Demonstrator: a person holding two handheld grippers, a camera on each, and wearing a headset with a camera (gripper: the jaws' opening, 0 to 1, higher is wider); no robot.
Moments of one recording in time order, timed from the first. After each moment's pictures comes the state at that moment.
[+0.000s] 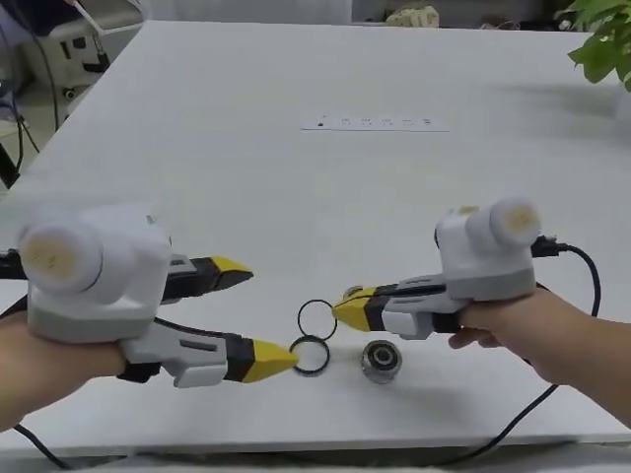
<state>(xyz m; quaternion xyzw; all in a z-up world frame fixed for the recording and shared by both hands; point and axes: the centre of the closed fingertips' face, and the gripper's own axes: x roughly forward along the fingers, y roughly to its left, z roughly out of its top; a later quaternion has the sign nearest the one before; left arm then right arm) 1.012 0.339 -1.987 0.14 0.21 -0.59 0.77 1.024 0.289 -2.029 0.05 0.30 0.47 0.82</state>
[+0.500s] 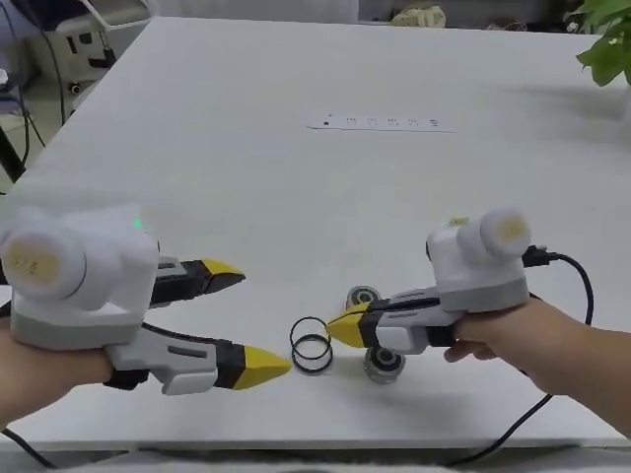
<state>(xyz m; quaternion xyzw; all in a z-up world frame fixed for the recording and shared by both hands) 1.008 0.349 -1.988 0.14 0.22 -0.58 0.77 1.012 0.300 -2.039 0.06 0.33 0.50 0.80</state>
